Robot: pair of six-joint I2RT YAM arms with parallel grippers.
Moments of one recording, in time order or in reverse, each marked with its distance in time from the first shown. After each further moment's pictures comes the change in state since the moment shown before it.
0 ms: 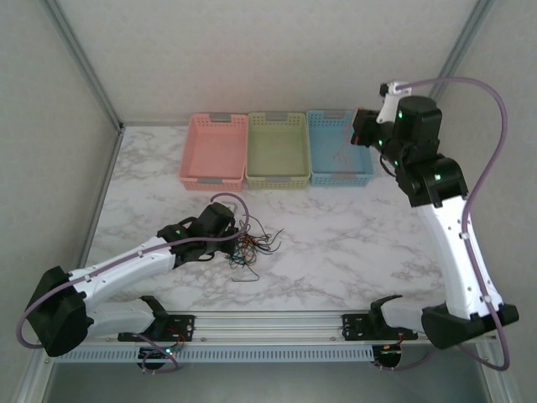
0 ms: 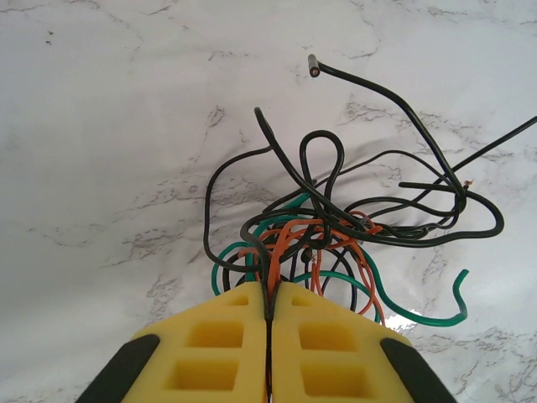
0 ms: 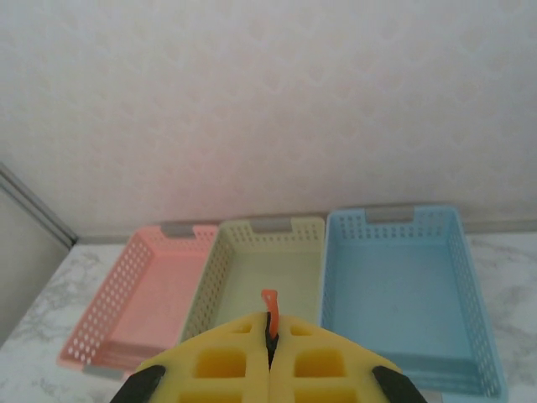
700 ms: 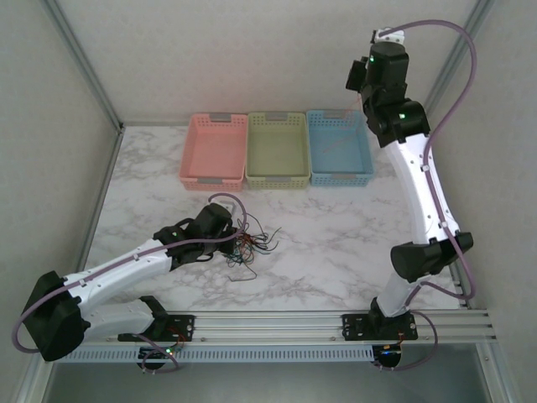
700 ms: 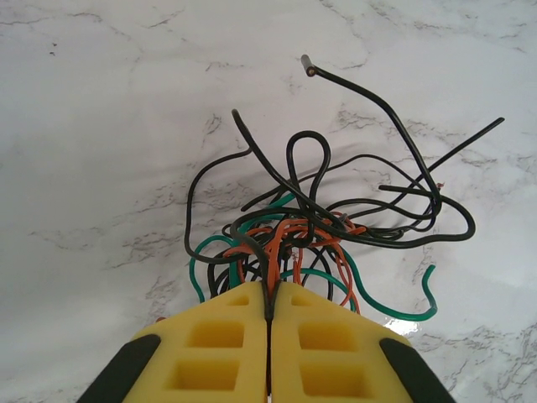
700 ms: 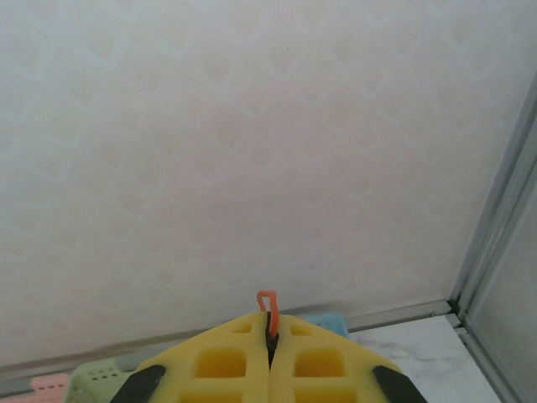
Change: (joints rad) left arm 0.000 -0.036 -0.013 0.010 0.001 0.000; right arm -0.008 0.459 0.468 0.060 0.388 -0.110
